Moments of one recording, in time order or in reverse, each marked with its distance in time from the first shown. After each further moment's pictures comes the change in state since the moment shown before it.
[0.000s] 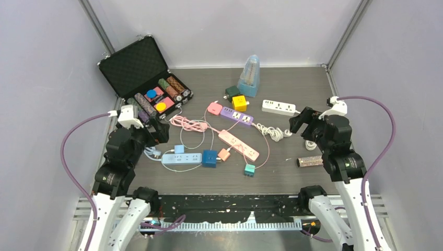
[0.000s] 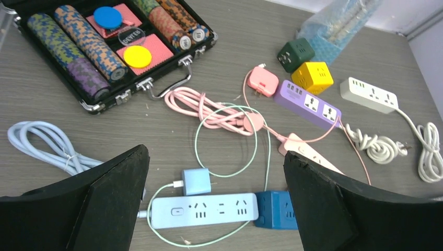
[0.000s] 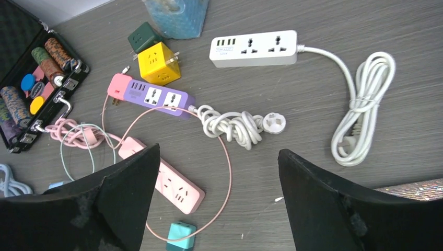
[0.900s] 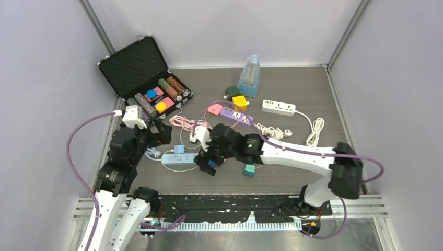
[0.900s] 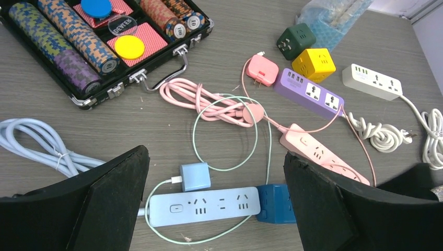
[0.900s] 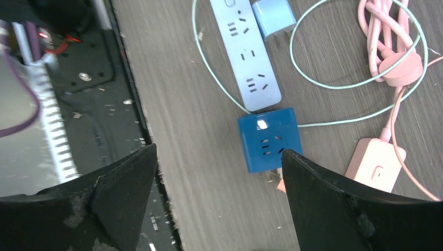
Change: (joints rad) left arm 0.000 0.019 -0.045 0.035 0.023 0.010; right arm 0.993 0.795 0.226 0.341 -0.208 -0.436
